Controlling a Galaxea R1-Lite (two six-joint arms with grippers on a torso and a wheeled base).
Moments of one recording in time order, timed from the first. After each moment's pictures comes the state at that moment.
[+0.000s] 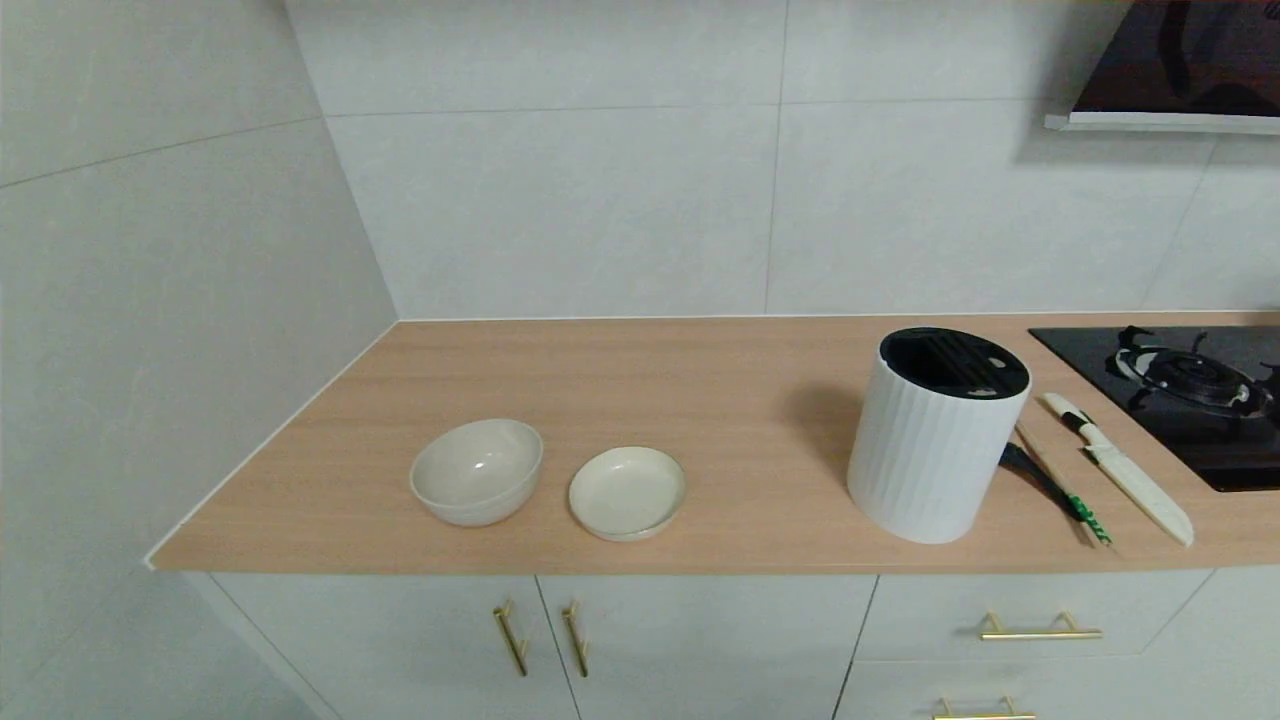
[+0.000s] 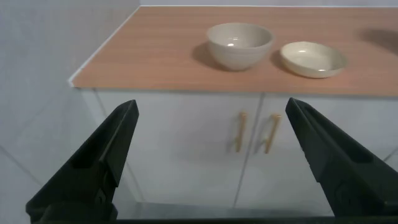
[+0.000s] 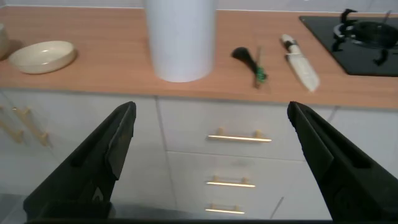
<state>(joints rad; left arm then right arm) 0.01 0.00 0.00 0.00 0.04 -0.01 0.00 0.00 0.00 0.00 0.07 -0.01</state>
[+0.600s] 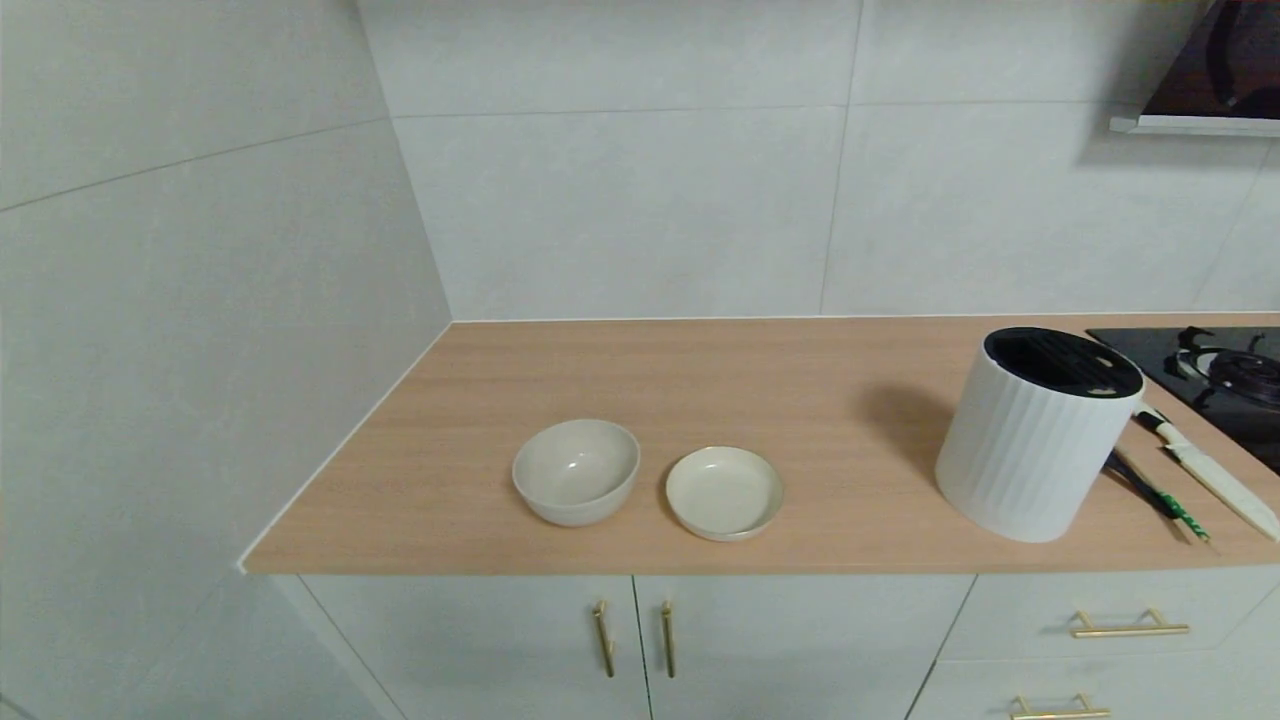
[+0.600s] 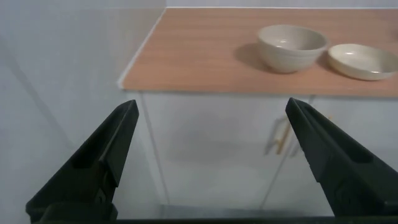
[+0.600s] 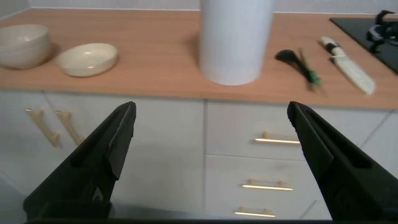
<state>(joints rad) 0.01 0.00 0.00 0.00 0.04 -0.01 0.00 0.00 0.00 0.00 0.07 -0.01</state>
